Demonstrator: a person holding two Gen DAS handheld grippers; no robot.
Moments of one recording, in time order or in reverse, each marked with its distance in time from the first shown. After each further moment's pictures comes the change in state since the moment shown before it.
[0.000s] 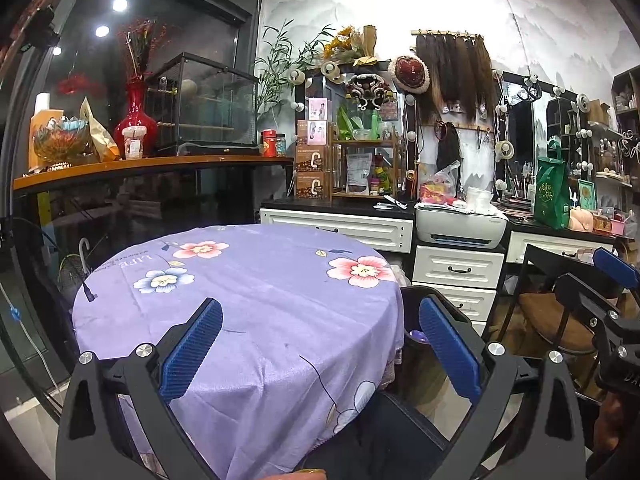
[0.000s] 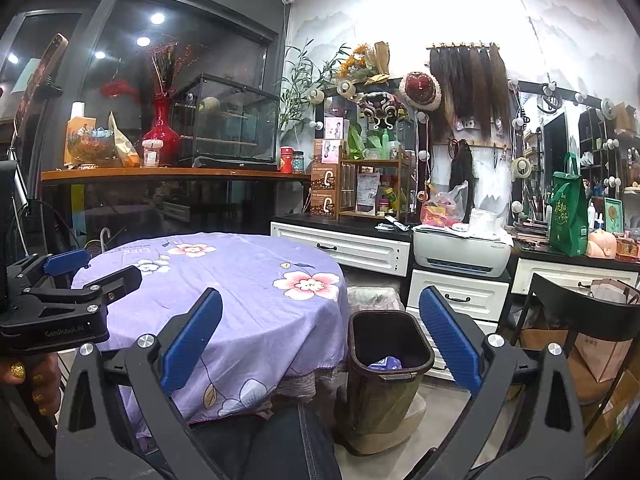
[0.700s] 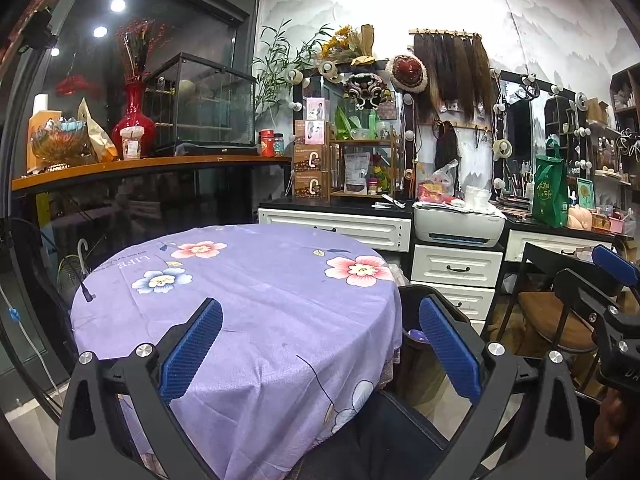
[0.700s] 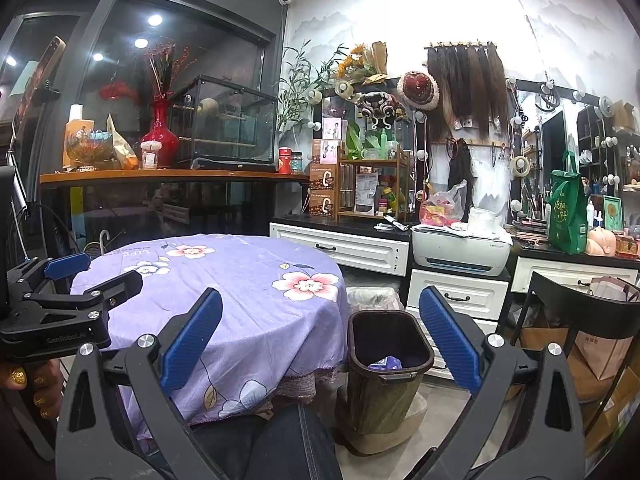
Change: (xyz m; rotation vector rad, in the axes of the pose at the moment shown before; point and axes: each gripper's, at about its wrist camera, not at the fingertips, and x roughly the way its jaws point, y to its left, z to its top) left arm -0.002 -0.005 0.000 0.000 0.004 -0.002; right arm 0.000 0.004 0.002 0.007 -0.001 -0.004
